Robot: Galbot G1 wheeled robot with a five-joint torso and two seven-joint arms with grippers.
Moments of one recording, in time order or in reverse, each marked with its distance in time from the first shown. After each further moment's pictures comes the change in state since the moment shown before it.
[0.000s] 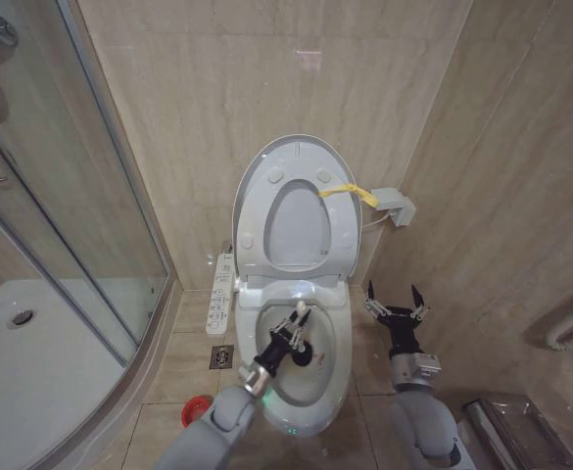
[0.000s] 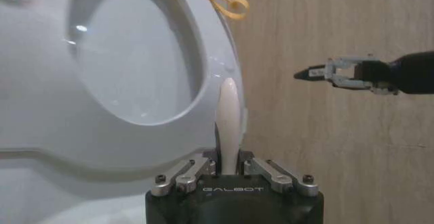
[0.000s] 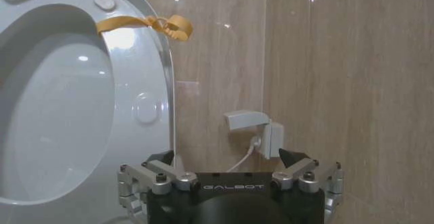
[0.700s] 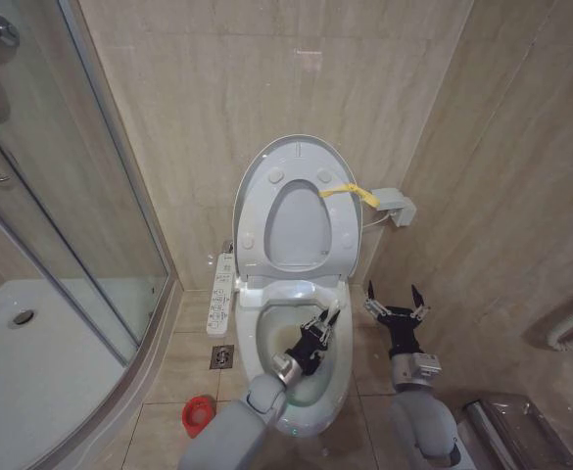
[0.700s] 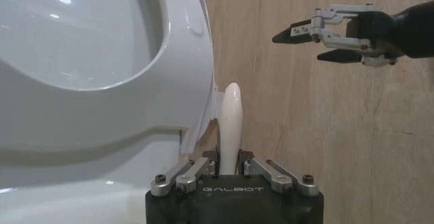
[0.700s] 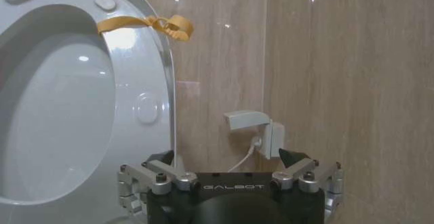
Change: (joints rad) left arm -0.128 -0.150 0.088 0.221 -0.012 -0.008 0.014; right arm 0.000 0.000 0.000 0.000 0.000 0.000 0.000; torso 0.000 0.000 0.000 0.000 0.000
